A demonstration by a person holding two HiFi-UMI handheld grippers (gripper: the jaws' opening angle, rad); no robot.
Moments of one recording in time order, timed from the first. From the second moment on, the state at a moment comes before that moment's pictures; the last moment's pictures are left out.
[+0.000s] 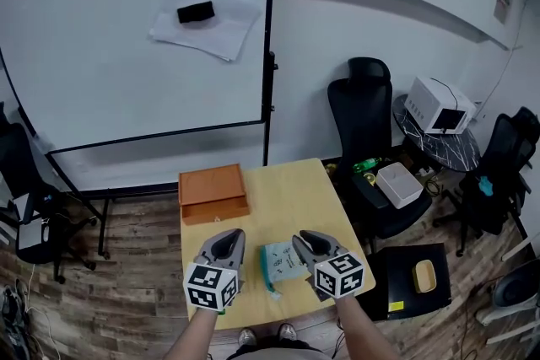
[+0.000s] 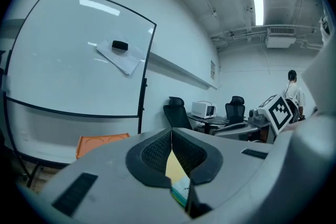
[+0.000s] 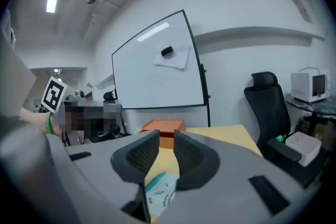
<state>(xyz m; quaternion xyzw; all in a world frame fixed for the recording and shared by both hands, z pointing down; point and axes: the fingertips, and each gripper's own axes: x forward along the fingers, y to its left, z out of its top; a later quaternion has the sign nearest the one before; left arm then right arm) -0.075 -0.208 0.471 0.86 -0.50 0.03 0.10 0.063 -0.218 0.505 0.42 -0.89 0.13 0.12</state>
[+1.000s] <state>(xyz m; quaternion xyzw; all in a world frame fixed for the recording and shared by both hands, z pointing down) -0.095 -0.218 0.385 0.84 -0.54 -0.01 0.01 0.092 -0.243 0.382 0.47 -0.88 -0.03 0.06</state>
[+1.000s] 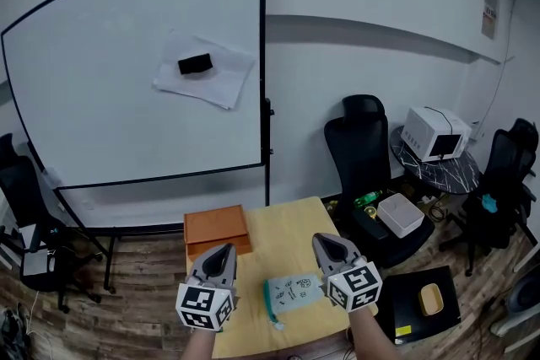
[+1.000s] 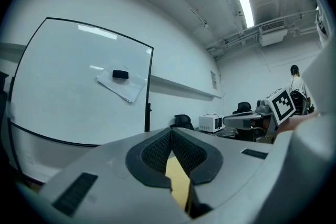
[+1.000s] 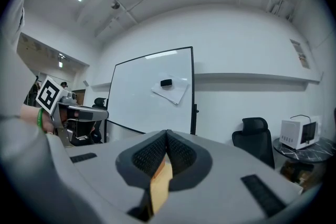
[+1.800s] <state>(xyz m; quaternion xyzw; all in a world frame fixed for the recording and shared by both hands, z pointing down) -0.097 -0.223 0.386 0.84 -0.54 -0.01 0.01 0.087 -0.244 0.385 0.46 -0.89 -0.03 0.06</state>
